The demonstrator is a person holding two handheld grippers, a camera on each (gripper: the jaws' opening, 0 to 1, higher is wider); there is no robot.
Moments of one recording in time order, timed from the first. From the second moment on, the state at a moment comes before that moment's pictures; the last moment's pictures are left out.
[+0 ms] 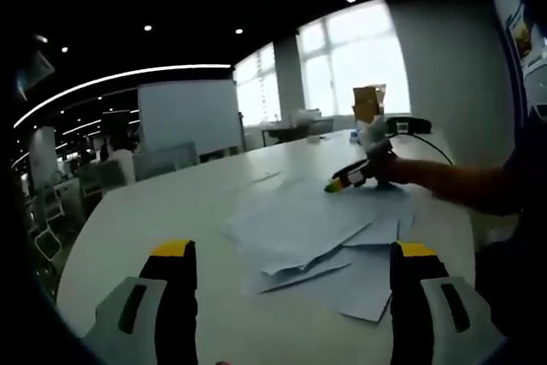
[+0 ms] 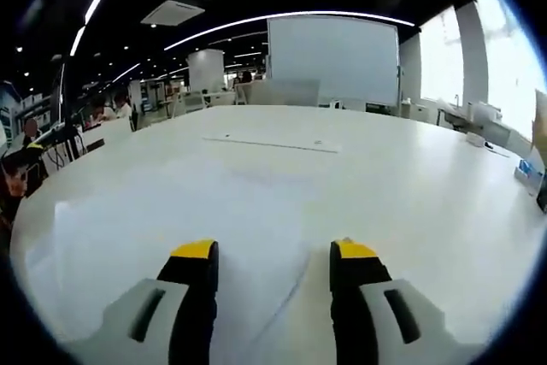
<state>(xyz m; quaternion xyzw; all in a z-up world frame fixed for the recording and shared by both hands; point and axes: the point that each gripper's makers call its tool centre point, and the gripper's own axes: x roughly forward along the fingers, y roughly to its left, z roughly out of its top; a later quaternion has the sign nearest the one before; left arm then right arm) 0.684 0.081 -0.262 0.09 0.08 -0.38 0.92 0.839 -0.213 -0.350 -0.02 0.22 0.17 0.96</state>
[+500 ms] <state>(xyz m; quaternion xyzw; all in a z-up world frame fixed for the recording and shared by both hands) 0.685 0.082 -0.258 0.09 0.07 -0.38 0.92 0.840 -0.216 -0.352 -0.03 0.21 0.17 0.96</state>
